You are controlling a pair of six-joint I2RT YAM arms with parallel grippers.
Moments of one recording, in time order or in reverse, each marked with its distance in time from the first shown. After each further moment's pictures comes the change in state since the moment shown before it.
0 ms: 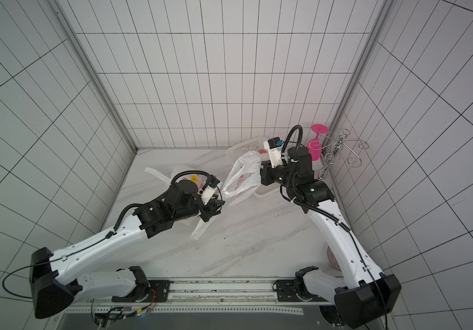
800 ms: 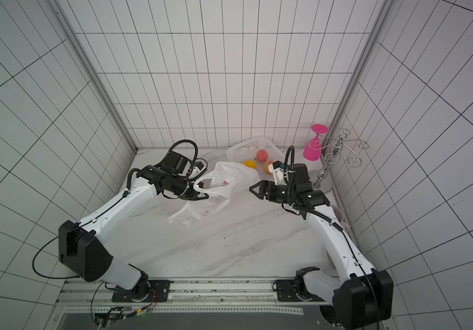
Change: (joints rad) left arm 0.415 0.334 0.361 -0.581 0.512 -0.233; right arm -0.107 -0.016 -0.213 -0.135 -0.208 0.266
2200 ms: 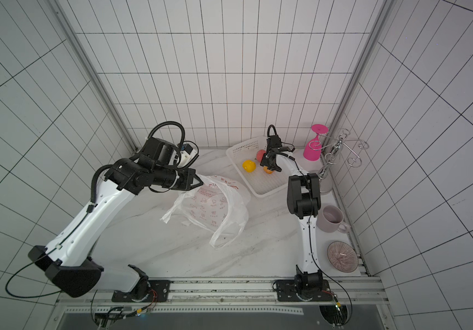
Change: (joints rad) left arm -0.089 -0.111 0.283 -0.155 -0.128 -0.140; right arm -0.036 1.184 0.989 -0.114 0.752 0.011
